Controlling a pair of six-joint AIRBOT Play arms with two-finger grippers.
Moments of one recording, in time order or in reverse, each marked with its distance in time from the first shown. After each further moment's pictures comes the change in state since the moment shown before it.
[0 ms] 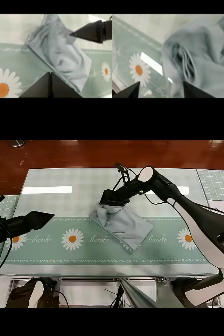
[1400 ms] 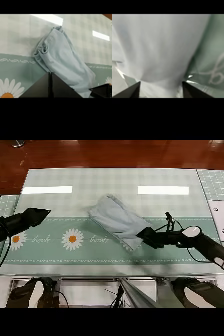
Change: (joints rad) left arm 0.002 0.008 -0.017 0.000 0.095 -0.017; right arm -0.297 0.621 -1.147 0.214 -0.317 -0.055
